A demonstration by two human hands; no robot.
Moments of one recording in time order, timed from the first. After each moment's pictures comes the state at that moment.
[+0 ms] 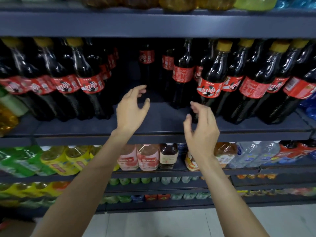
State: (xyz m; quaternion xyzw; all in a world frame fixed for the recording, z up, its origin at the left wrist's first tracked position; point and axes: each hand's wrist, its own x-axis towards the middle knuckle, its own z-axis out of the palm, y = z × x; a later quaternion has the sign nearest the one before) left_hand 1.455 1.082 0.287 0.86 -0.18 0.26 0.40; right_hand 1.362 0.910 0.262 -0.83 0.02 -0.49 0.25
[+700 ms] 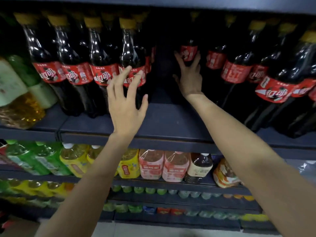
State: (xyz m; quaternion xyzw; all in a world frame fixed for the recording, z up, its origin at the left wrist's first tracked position) left_hand 1.495 1.185 0.257 0.78 -0.17 0.56 0.23; right_hand 1.603 0.985 0.285 -0.95 0.01 -0.29 0.13
